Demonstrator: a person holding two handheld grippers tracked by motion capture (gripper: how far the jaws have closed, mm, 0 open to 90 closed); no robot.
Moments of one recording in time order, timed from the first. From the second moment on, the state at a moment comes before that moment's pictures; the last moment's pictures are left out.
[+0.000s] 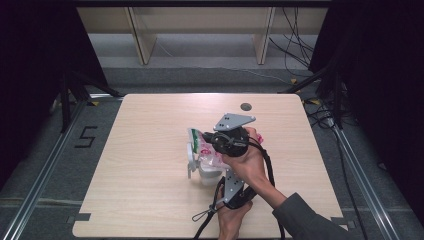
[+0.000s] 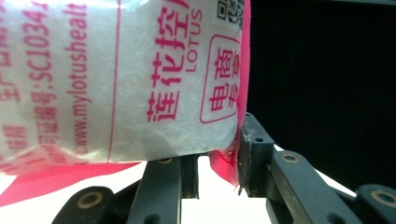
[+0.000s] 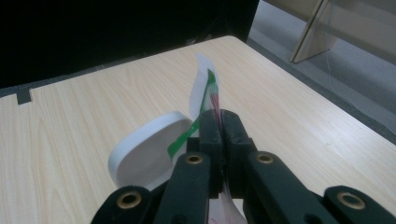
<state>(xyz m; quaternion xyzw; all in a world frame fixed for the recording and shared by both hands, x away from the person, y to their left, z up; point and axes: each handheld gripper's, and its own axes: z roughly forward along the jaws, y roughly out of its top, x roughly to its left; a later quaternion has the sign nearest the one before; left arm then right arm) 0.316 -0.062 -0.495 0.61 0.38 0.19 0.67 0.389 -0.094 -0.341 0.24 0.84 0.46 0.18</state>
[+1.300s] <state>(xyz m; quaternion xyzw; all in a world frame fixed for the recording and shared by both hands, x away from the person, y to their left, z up) 0.318 -0.059 -0.498 0.64 0.37 0.21 0.64 0.391 -0.099 -0.342 0.24 0.83 0.47 0.18</state>
